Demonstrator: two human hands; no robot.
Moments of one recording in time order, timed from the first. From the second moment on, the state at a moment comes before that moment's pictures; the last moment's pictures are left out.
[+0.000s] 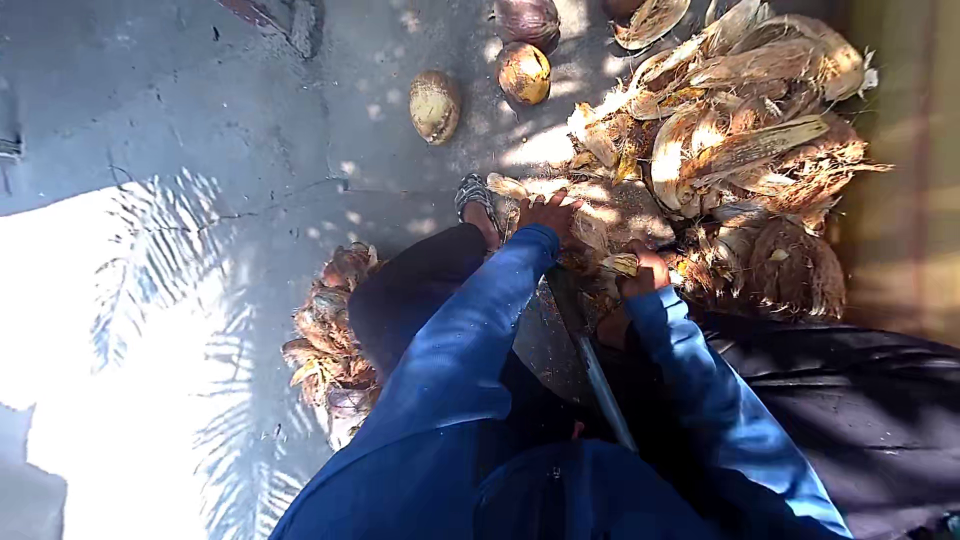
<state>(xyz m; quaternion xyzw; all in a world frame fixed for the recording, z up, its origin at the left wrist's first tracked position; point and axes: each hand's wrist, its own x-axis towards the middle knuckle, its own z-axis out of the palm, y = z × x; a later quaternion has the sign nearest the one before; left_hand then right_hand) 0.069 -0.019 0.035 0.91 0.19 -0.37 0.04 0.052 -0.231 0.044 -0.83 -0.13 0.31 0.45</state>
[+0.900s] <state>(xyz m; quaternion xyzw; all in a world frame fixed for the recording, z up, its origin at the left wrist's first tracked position) 0.086 -0.034 0.031 0.93 0.18 -0.32 0.07 0.201 -0.288 0.132 -0.87 -0.09 0.16 0.45</state>
